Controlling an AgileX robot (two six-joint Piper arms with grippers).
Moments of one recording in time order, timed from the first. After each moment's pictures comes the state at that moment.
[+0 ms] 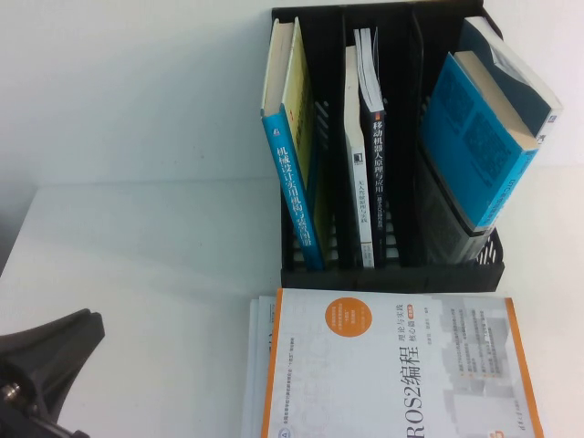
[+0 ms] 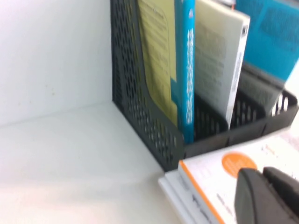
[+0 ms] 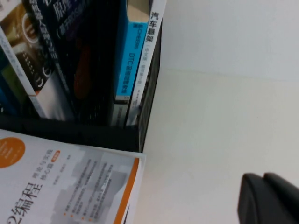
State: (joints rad) right arm 0.03 0.51 -0.56 0.19 0.60 -0.22; left arm -0.56 0.51 -0.42 -0.17 0.20 -0.01
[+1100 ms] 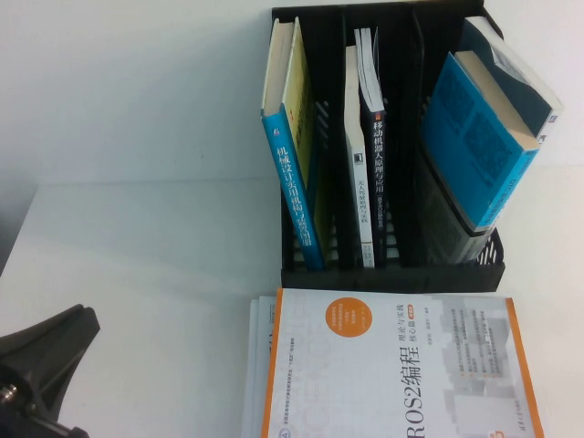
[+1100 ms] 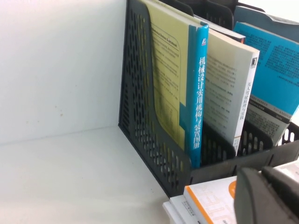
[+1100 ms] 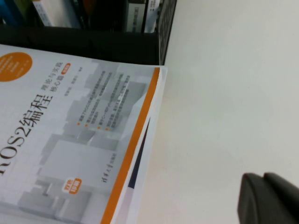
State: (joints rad) right arm 0.03 0.29 -0.27 0.24 0.64 -0.23; left arm -0.56 0.49 -0.32 -0.20 0.01 -0.01
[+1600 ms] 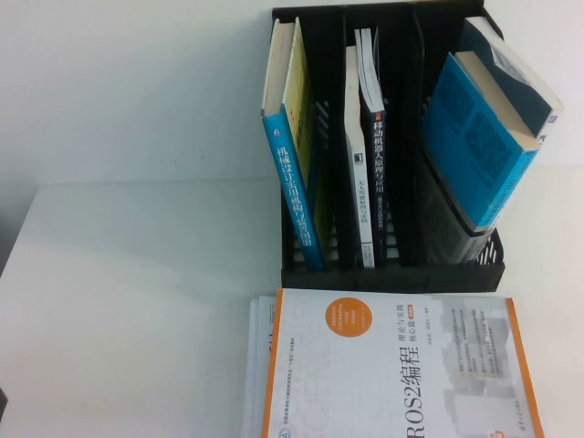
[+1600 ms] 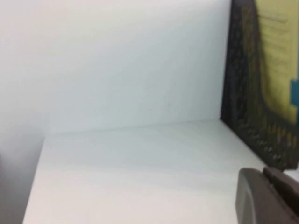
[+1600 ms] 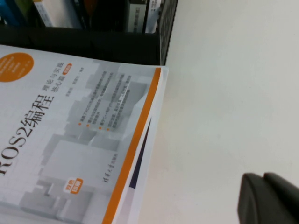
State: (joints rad) right arm 0.03 0.29 -0.27 0.25 0.64 -0.23; left arm -0.25 0.12 -0.04 -0.18 0.04 0.08
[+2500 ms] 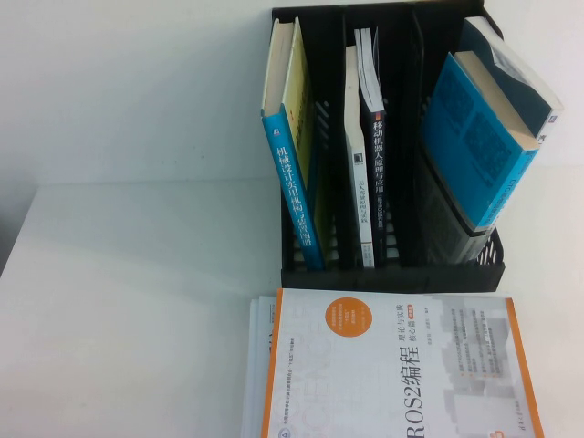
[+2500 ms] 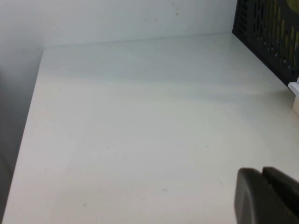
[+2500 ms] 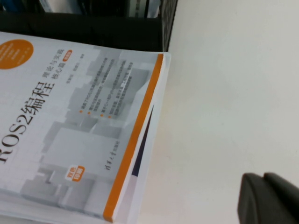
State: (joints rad) right arm 0.03 0.29 -0.26 0.25 0.66 -0.23; left arm -0.17 -0.01 0.02 -0.17 0.36 0.09
